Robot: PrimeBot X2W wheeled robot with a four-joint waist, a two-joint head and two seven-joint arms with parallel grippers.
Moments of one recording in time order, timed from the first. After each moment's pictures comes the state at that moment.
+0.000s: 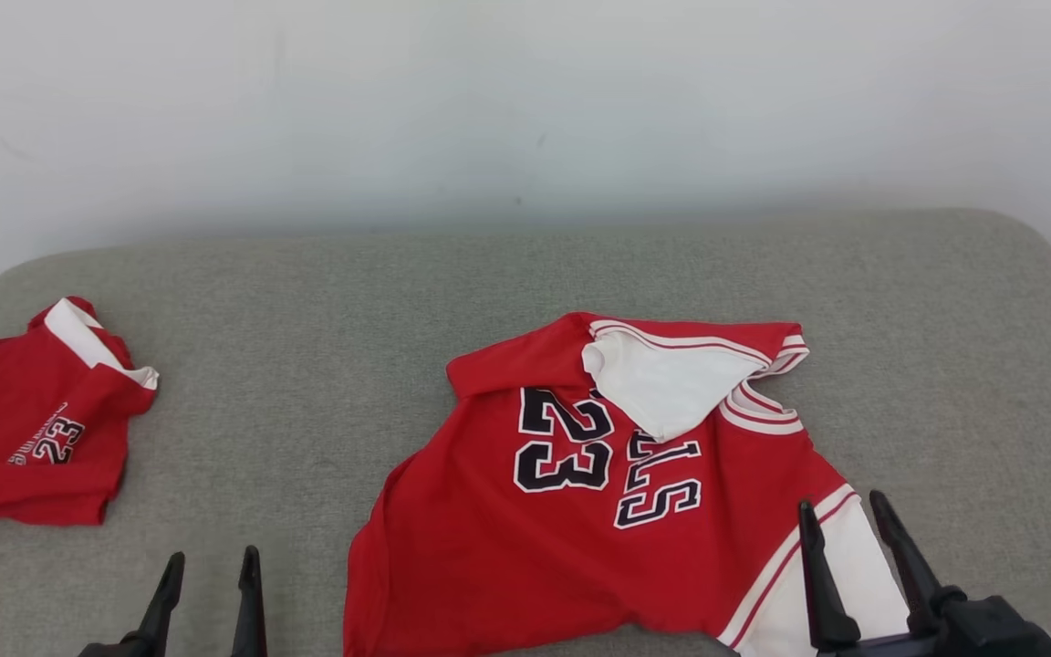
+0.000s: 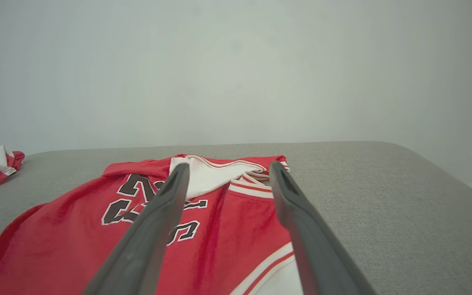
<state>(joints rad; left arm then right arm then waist) 0.03 0.05 0.08 0.20 -0.12 -0.11 -0.26 0.05 -0.05 0.04 0.11 0.10 0.13 -0.26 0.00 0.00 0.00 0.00</state>
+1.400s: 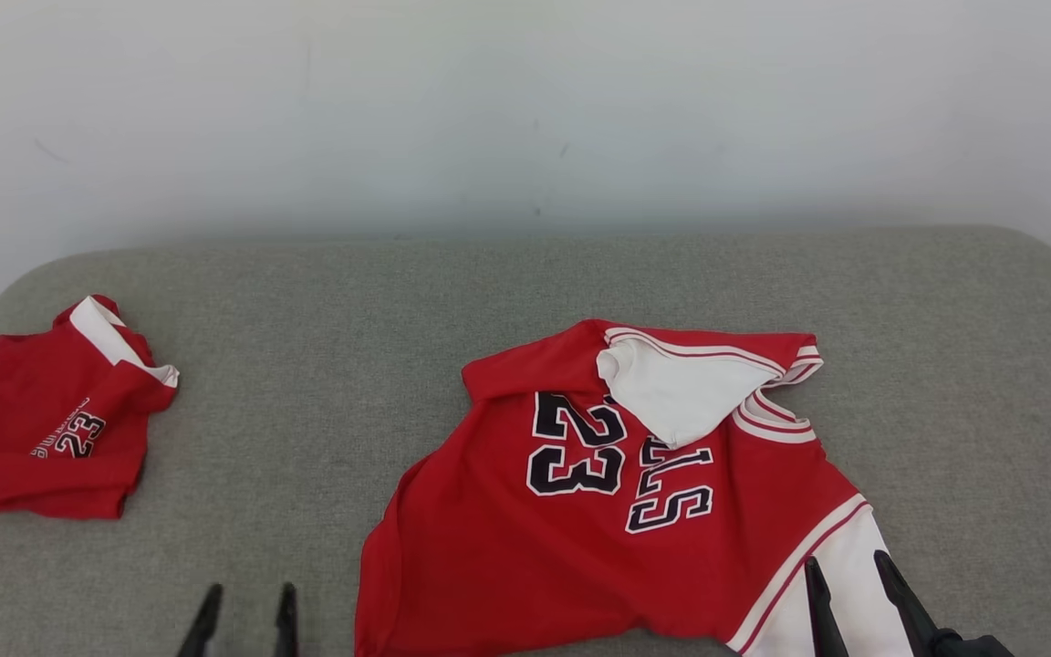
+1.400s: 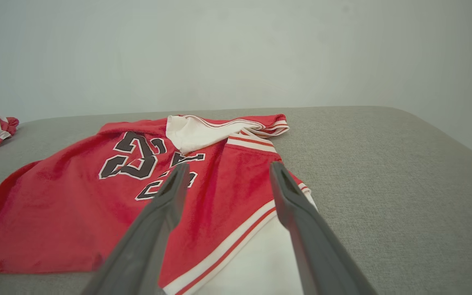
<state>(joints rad) 0.08 0.06 0.04 0.21 -0.09 -0.12 -0.26 0.11 -0.05 0.02 0.19 0.09 0.13 -0.26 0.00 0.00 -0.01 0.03</state>
